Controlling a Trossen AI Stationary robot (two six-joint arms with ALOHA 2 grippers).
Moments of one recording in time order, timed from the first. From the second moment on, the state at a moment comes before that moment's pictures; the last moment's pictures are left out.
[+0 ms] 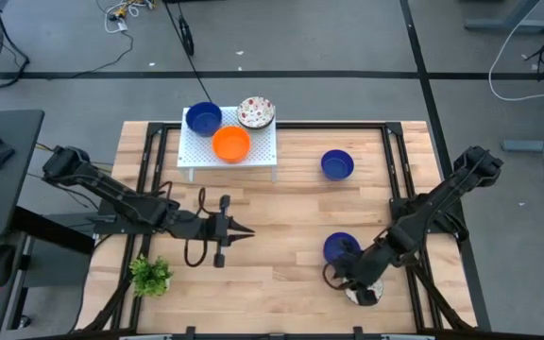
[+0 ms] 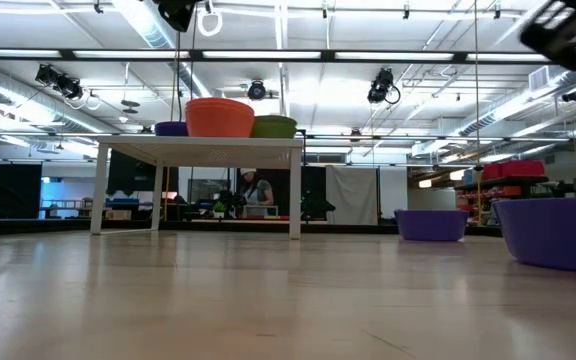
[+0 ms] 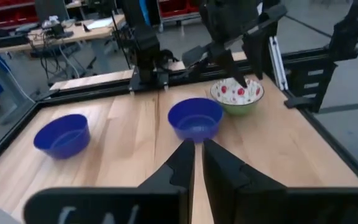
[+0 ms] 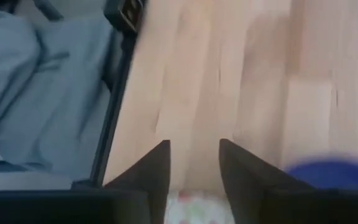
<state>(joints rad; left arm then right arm) -0.44 1.25 0.73 0.26 -0.43 0.02 0.70 1.39 0.93 -0.46 0.05 0.55</state>
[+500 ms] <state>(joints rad) -0.44 1.25 0.73 0.25 -0.43 0.01 0.72 1.45 0.91 -0.54 0.25 0.83</state>
